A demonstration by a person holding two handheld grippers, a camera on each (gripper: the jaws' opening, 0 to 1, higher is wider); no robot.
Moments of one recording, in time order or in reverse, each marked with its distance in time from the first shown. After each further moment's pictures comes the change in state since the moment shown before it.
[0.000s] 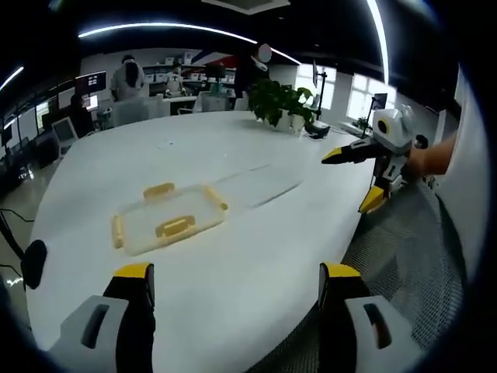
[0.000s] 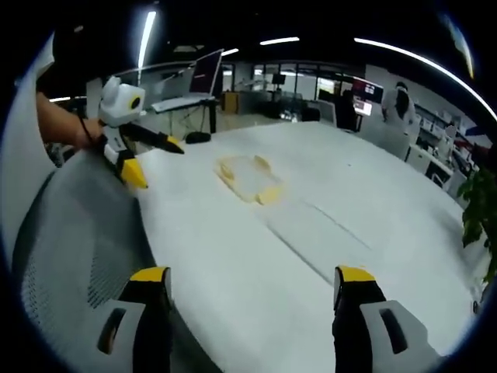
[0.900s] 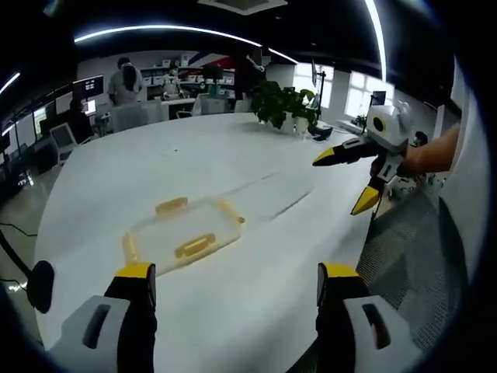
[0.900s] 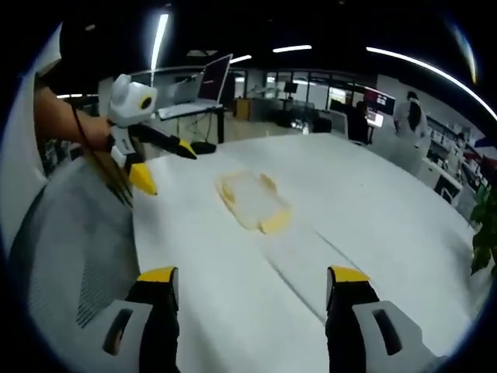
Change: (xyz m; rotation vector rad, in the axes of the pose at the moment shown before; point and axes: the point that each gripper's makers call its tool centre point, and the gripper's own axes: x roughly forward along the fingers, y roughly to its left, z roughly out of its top) left arm 0.011 0.032 0.020 0.020 0.000 -0.004; right arm 0.041 -0.008 0.037 -0.047 -0.042 0.059
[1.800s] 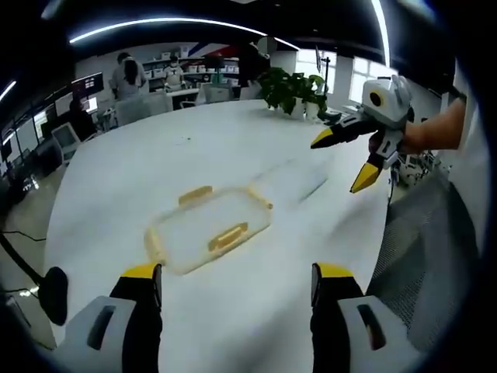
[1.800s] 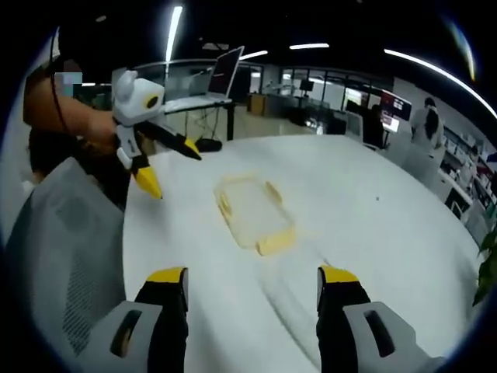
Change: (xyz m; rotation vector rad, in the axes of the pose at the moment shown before) left arm 0.010 0.038 -0.014 0.051 0.074 0.031; right arm 0.043 -0.009 0.019 -0.072 0.034 0.063
